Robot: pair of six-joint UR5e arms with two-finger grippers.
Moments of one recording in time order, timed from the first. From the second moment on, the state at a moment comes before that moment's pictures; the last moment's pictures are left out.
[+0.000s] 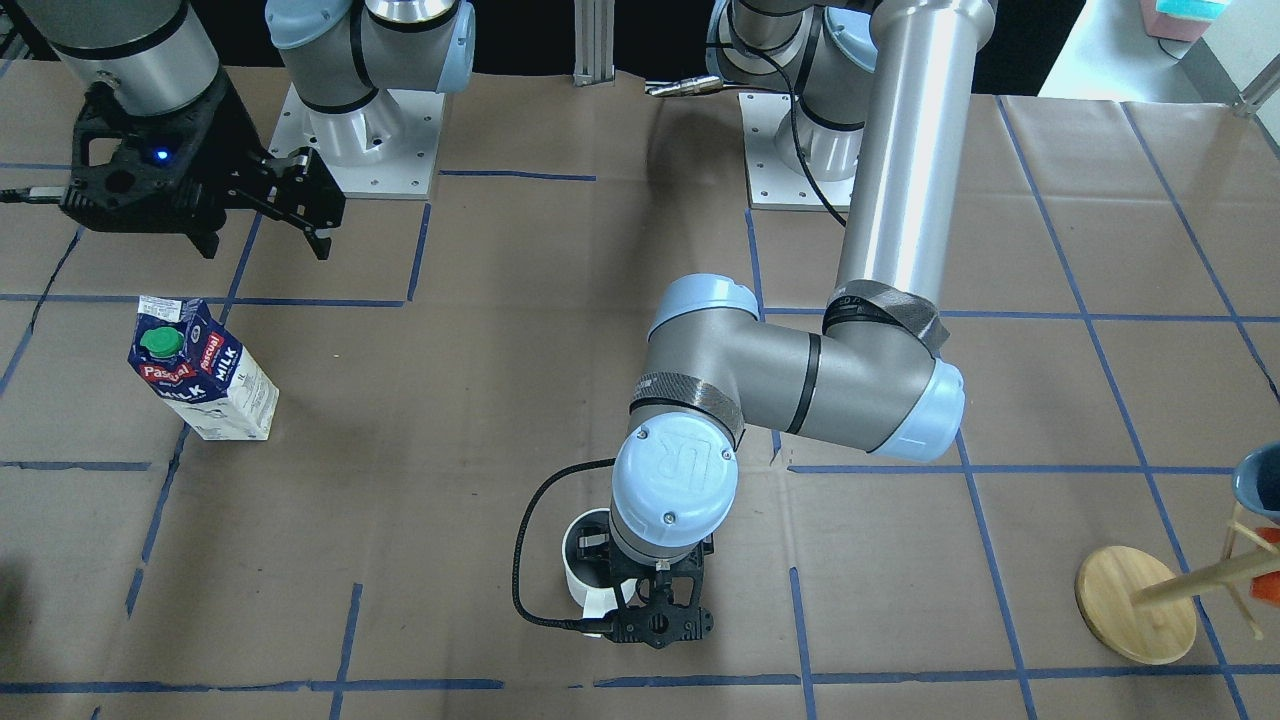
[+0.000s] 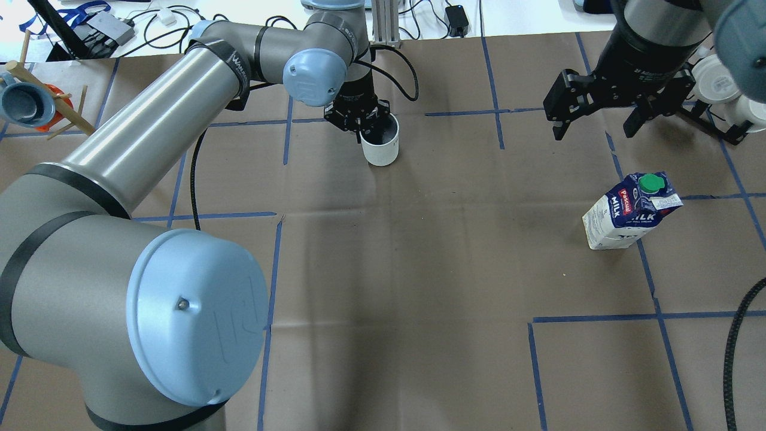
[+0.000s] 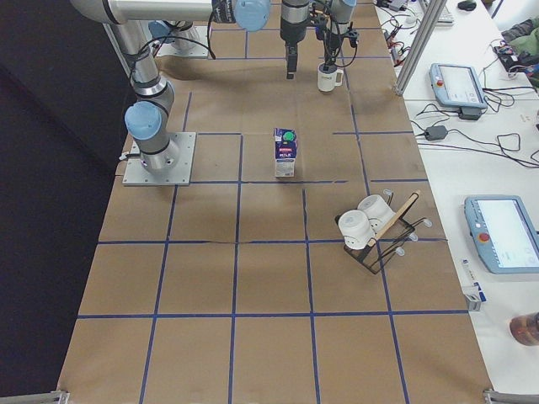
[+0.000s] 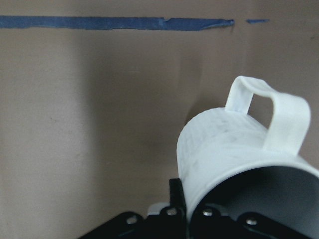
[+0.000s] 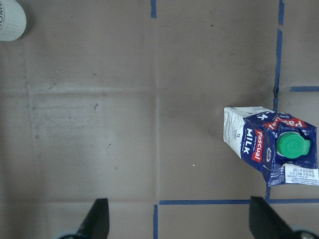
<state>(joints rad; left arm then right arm) -1.81 -2.32 -1.14 -1.34 1.54 -0.28 1.49 -1.58 1.57 -1.54 -1.56 -0.07</state>
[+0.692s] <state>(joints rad) -1.81 -2.29 -1.14 -1.39 1.53 -0.27 1.45 -1.58 1.57 -1.54 -1.56 -0.12</state>
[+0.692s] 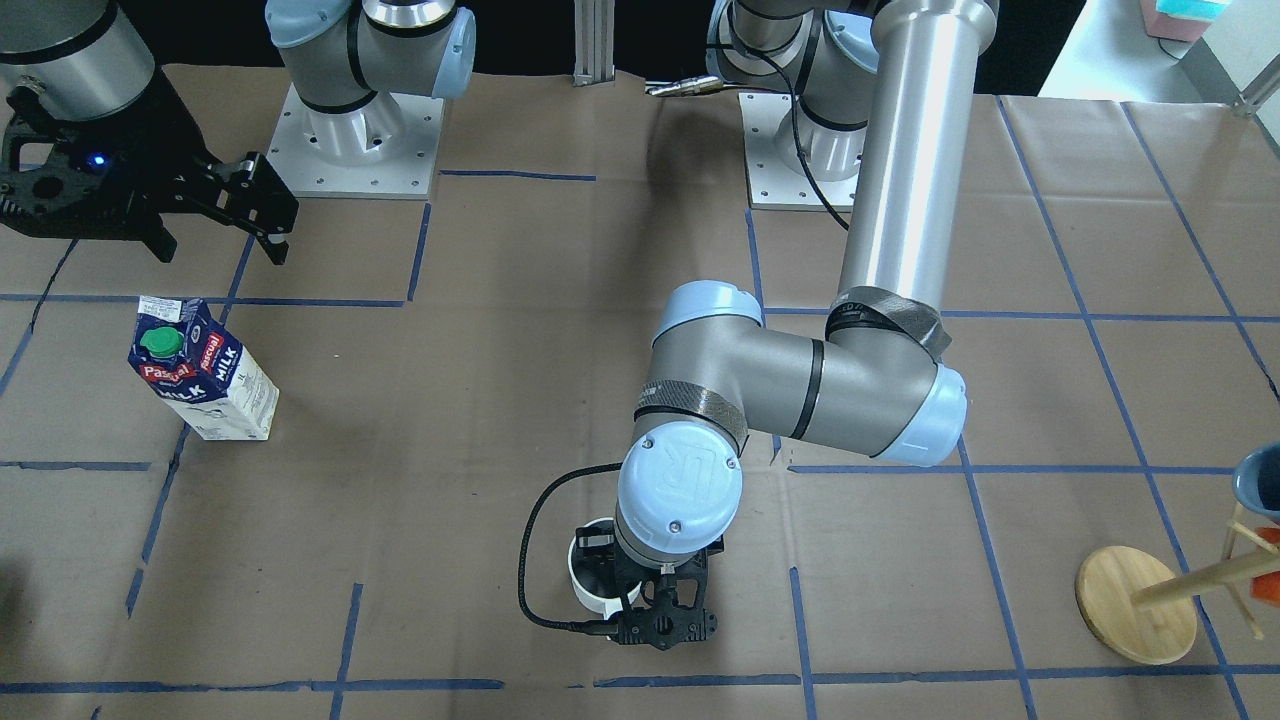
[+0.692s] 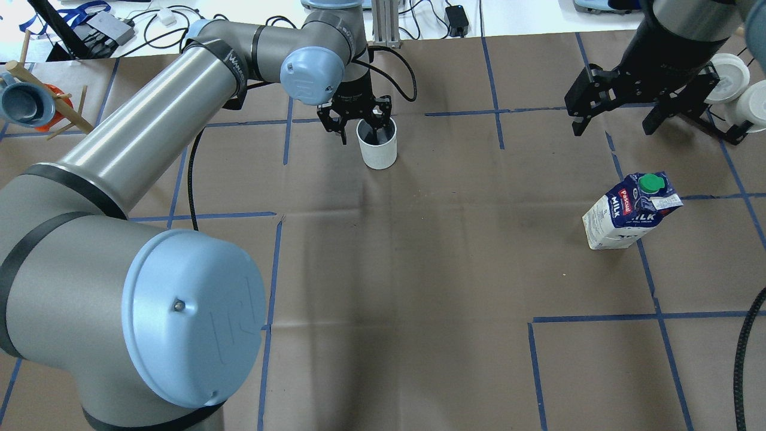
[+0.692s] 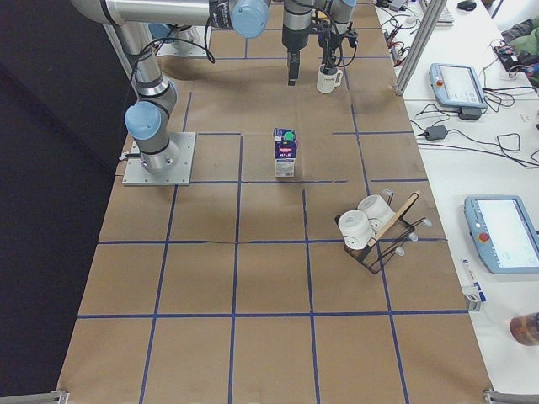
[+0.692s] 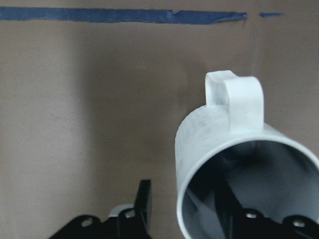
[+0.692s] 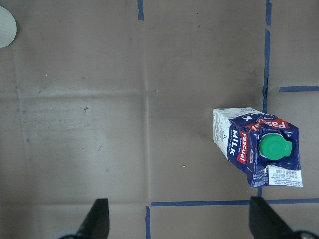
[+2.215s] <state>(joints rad) -1.62 -1.46 -1.69 -1.69 1.54 -0.08 1.21 -1.57 1.68 -1.63 -1.55 -0.48</state>
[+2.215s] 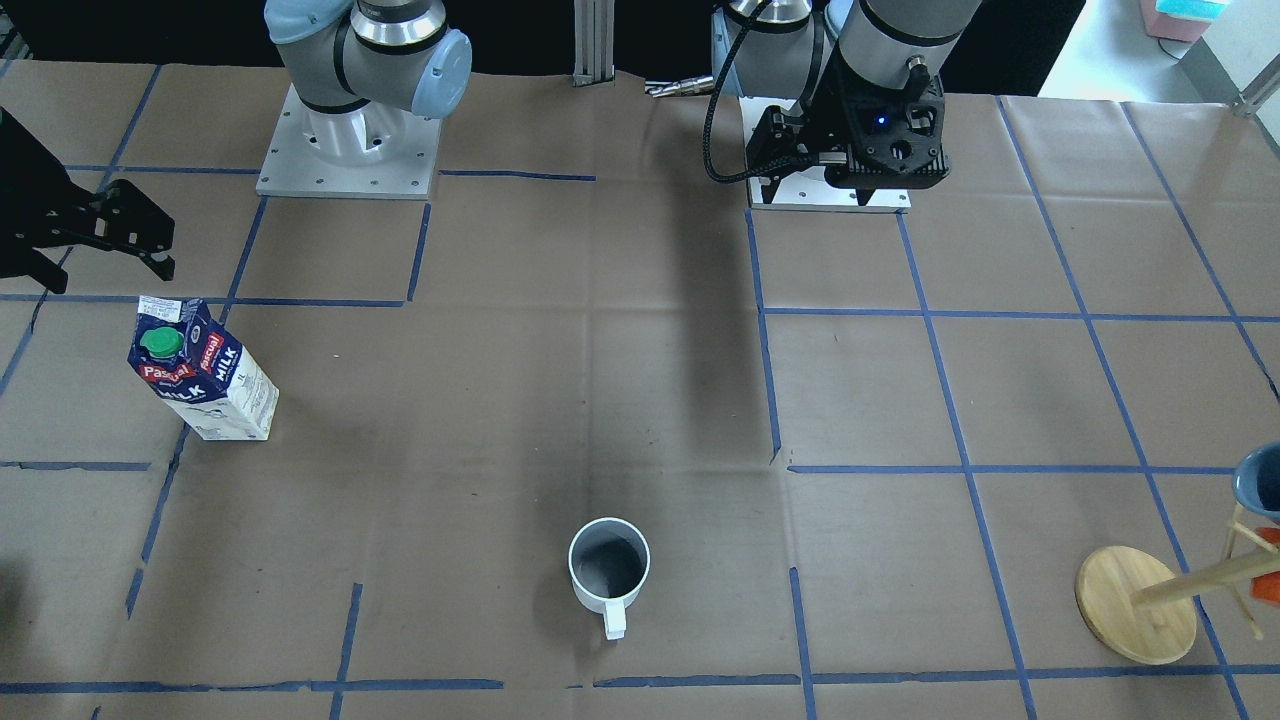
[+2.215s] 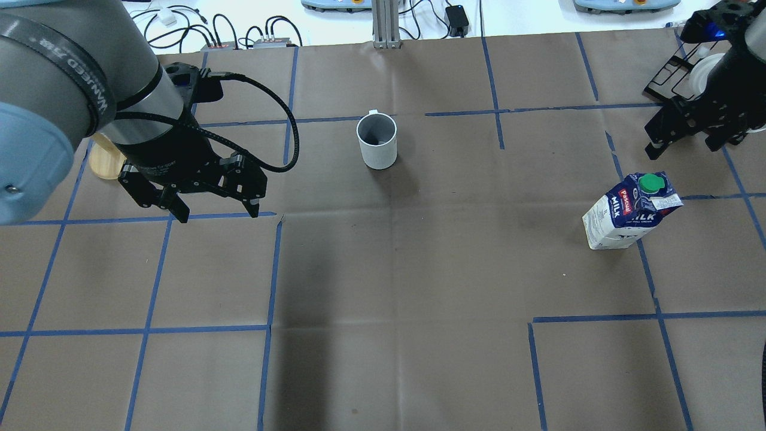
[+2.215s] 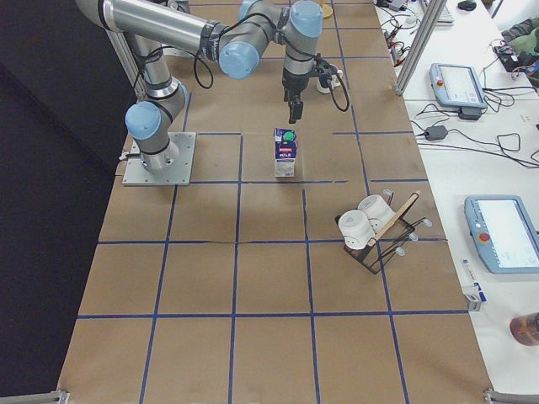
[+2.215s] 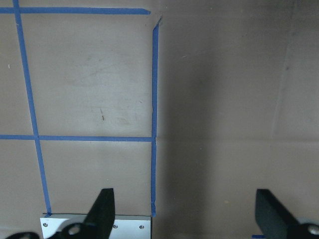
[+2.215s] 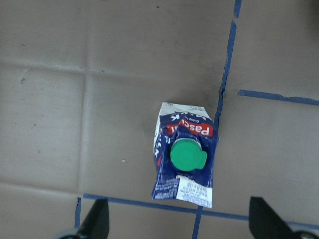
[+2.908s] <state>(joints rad) -1.62 -1.45 -1.70 -1.68 1.54 -0.08 1.21 -1.54 1.90 -1.92 -1.56 -0.46</state>
